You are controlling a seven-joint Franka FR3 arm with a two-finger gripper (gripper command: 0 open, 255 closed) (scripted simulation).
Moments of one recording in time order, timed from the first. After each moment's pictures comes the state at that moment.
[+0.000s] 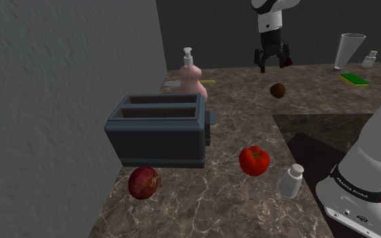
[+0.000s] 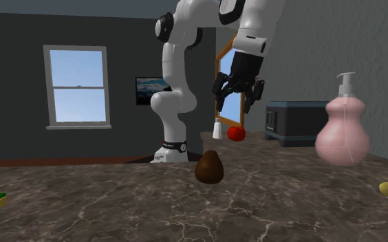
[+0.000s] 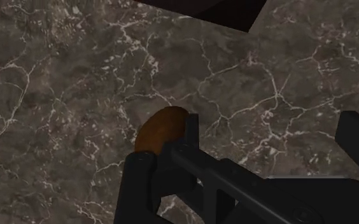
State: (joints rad) arm -0.13 -0.04 -0.21 -1.98 -0.05 1.59 0.12
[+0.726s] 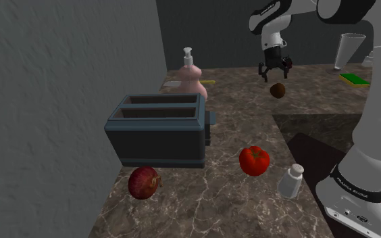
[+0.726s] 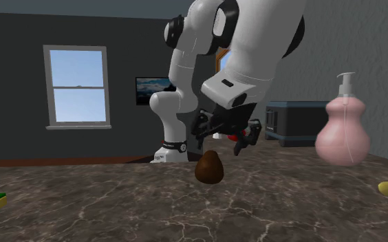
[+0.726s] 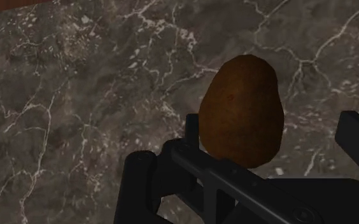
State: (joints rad) arm -0.27 0.44 -0.31 -1.61 0.07 1.45 0.23
